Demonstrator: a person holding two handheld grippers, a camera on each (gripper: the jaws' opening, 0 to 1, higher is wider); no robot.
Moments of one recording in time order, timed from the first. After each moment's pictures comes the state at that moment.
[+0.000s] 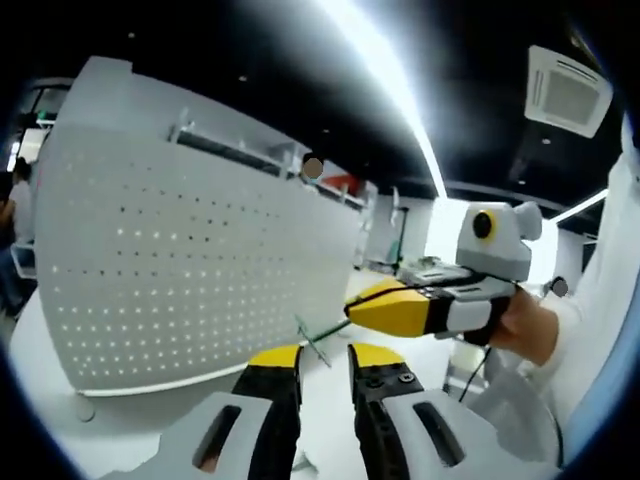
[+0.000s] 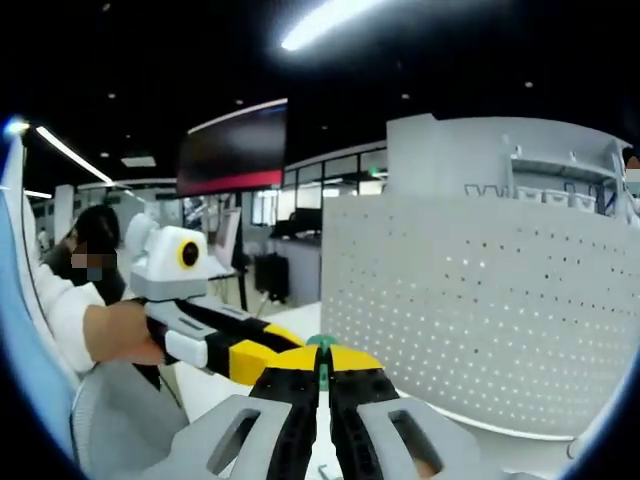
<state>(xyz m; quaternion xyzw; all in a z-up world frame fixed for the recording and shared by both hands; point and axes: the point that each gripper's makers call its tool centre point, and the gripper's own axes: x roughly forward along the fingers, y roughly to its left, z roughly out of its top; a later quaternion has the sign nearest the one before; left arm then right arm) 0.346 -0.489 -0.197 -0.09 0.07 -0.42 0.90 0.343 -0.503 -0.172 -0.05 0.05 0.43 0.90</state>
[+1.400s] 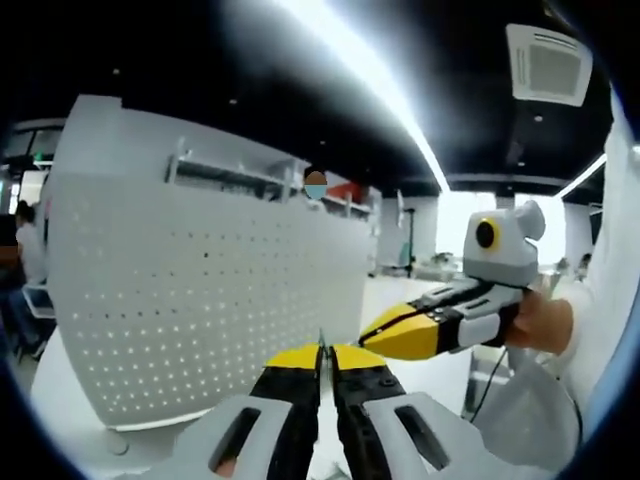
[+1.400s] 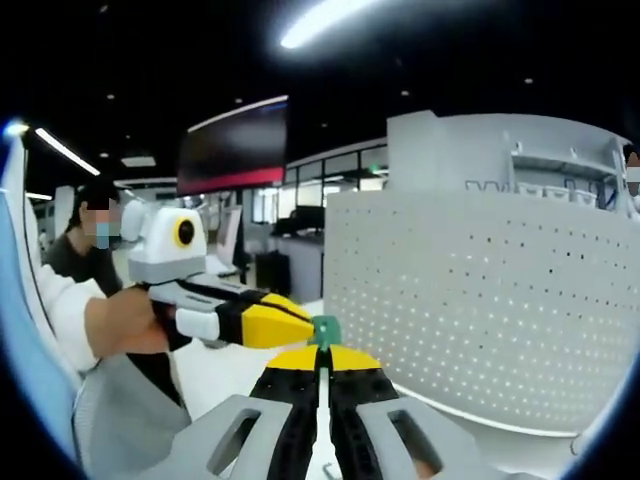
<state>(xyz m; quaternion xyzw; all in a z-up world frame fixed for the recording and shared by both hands) 0.354 -0.476 -0.175 -0.04 0.02 -0.40 0.91 0.342 -0.500 -0.177 -0.05 0.05 0.43 0.90</state>
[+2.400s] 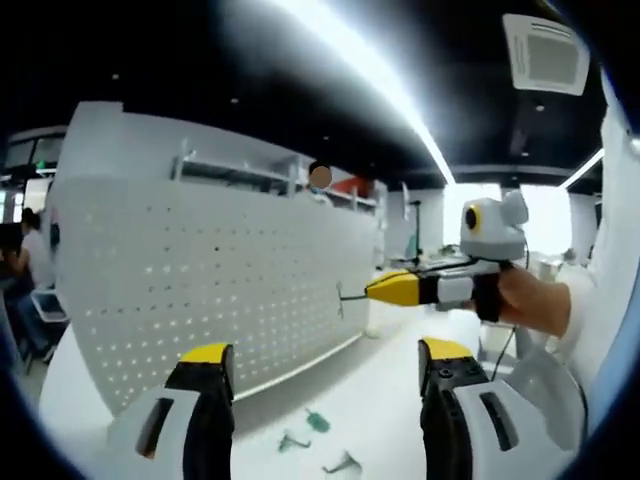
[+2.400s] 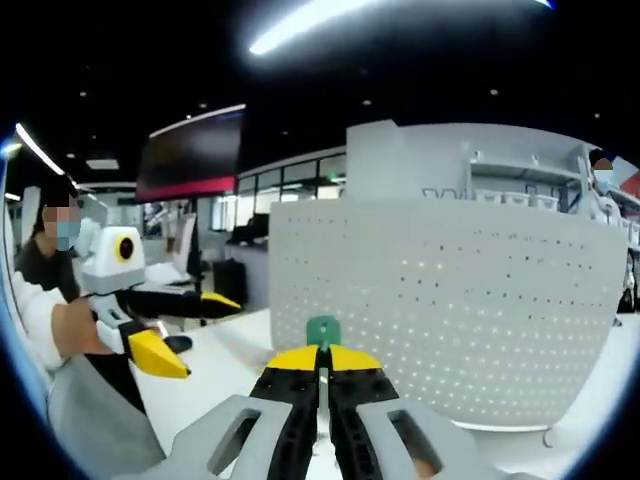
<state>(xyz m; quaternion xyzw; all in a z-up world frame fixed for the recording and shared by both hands) 0.349 -0.461 -0.188 -0.02 0.03 -0.38 0.92 0.379 -0.556 -0.166 -0.05 0.03 0.33 0.94</state>
